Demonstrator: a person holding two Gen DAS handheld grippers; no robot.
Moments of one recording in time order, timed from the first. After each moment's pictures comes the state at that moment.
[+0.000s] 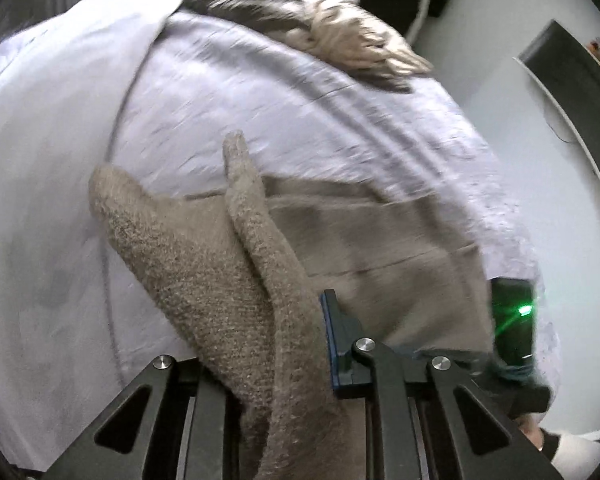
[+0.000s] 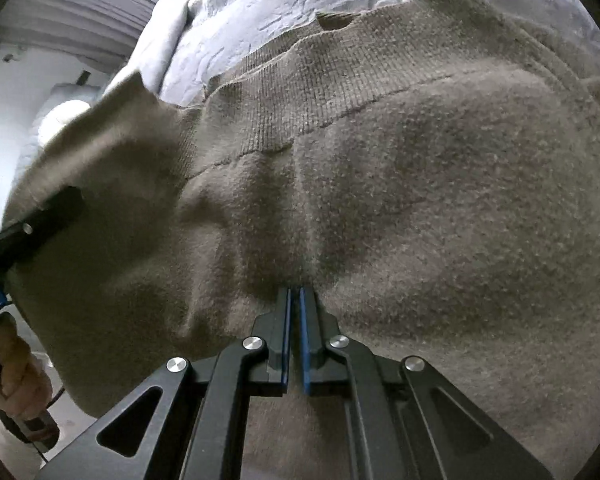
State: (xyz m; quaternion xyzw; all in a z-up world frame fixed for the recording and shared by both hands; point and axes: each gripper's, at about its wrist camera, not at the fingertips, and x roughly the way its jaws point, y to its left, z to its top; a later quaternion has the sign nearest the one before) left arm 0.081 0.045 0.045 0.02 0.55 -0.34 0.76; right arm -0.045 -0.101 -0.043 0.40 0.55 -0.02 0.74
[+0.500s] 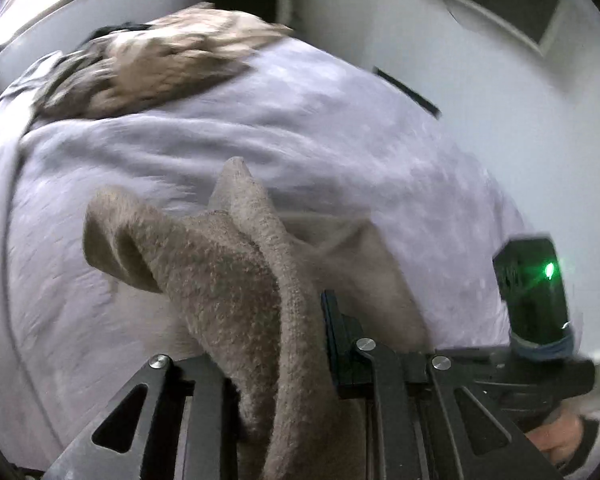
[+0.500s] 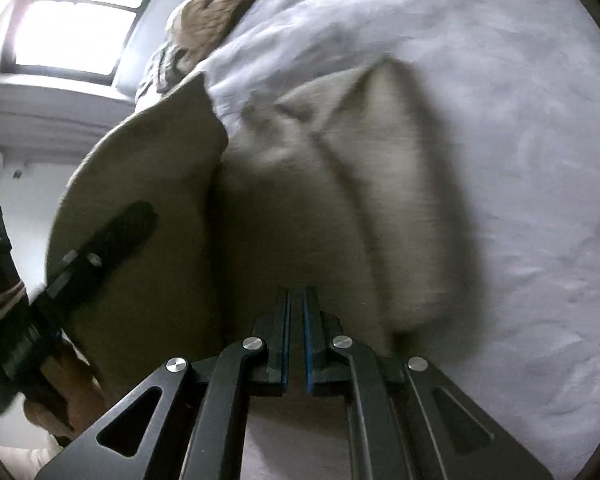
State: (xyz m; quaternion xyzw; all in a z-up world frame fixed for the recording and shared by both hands) left arm -0.026 -0.160 0.058 0.20 0.48 -0.46 0.72; right arm -0.189 -0.217 -0.026 0.53 0.44 -0.09 0.72
